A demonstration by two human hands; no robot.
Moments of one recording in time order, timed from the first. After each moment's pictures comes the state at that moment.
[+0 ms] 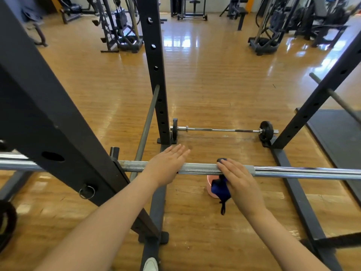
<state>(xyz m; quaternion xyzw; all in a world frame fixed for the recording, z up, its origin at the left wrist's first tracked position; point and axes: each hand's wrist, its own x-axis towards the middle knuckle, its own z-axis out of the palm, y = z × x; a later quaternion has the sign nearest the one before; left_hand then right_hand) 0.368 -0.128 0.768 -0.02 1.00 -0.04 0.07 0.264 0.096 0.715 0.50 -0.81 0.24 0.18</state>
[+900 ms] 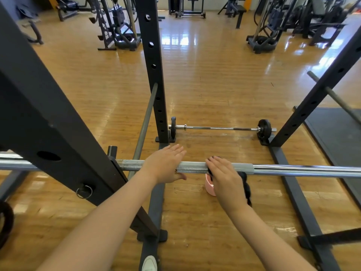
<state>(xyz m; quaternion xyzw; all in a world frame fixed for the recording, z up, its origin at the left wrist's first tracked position) 0.363 -0.131 0.771 -0.02 1.00 0.01 0.09 0.289 0.060 0.727 0.46 -0.82 0.27 0.21</state>
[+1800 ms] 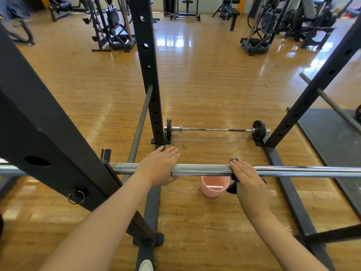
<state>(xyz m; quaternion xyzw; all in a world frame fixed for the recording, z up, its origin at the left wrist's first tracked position) 0.364 -0.131 0.770 -0.02 1.00 -0.02 0.08 0.259 0.117 0.717 0.39 -0.87 0.24 0.21</state>
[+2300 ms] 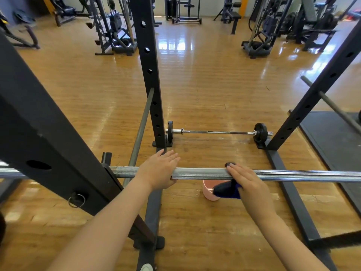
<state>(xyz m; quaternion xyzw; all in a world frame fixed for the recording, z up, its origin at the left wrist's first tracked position) 0.365 -0.129 0.773 -0.02 1.00 -0.03 0.08 0.253 0.121 0.727 0.42 -0.86 0.24 0.15</state>
